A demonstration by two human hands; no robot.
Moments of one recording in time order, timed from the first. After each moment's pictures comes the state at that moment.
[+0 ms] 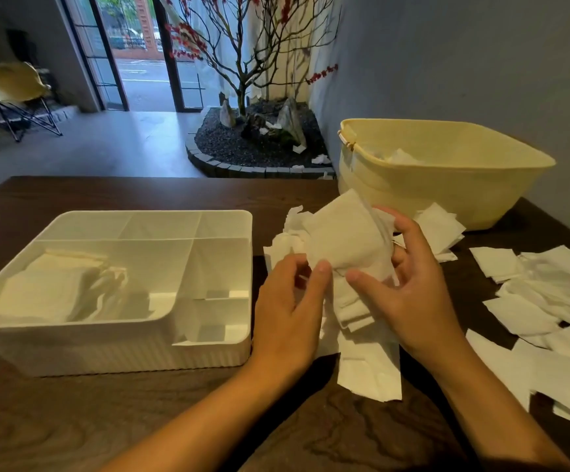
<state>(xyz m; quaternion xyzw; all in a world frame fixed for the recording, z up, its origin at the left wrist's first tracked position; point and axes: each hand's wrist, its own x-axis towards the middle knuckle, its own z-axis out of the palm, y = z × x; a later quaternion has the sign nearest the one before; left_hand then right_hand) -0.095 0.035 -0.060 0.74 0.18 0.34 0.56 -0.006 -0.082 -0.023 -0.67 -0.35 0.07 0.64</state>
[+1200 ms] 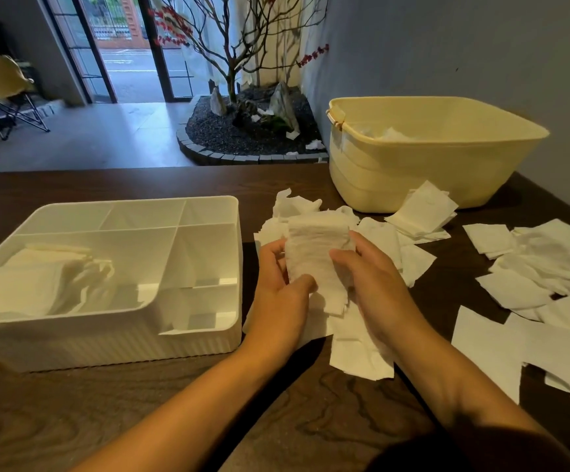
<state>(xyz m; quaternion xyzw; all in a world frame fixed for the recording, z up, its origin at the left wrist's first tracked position) -0.089 0.035 -0.066 0.65 0.19 0.27 0.68 -0.017 -0.060 -0.037 -0.68 -0.21 0.23 0.66</state>
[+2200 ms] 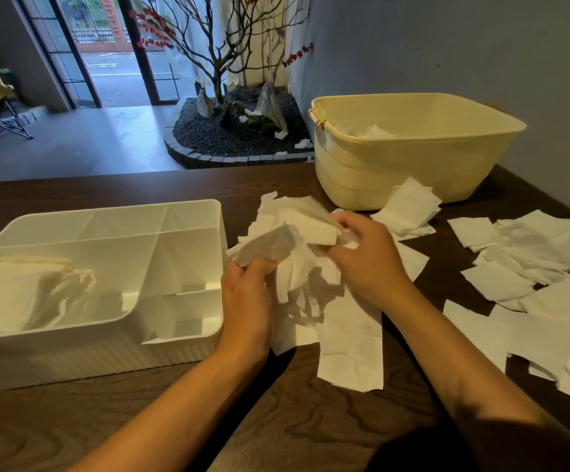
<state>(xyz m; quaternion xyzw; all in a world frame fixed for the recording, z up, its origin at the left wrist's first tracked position) -0.088 0.038 -0.049 0.55 0.28 0.34 0.71 0.038 -0.057 -0.051 -0.77 -0.30 0.05 0.56</state>
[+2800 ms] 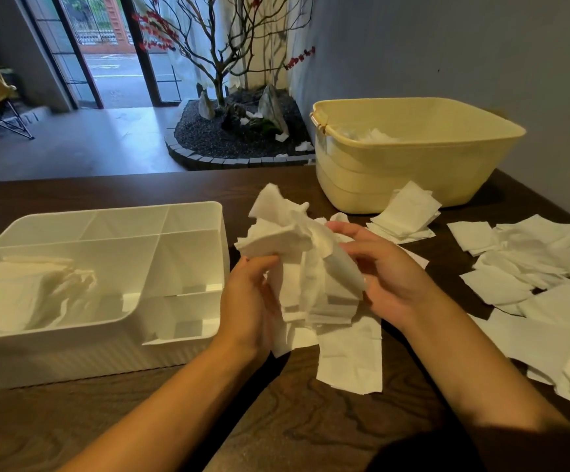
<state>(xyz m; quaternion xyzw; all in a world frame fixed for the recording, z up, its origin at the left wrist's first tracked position) -0.088 0.043 -0.051 0.44 0.18 0.24 0.85 0.033 -0.076 -0.032 -0.53 -0.09 0.38 0.75</state>
